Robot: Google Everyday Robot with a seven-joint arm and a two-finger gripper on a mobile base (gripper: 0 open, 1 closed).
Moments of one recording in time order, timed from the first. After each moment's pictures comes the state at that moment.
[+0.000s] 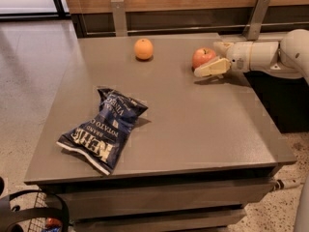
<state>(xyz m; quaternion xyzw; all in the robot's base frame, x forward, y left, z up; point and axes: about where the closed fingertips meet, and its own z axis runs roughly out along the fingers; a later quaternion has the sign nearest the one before) 0.740 -0.185 0.842 -0.40 0.70 0.29 0.52</state>
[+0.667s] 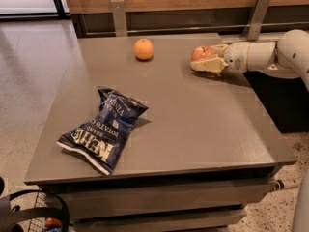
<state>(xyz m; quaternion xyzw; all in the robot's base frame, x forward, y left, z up) 0.742 -0.178 0.840 -0.40 0.70 0.29 0.51</state>
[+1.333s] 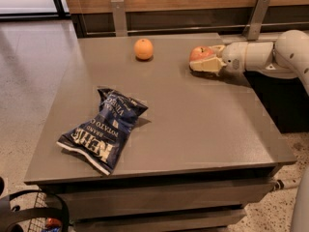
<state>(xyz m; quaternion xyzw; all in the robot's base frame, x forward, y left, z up) 0.743 -0.170 0.837 -0.41 0.70 0.29 0.51</state>
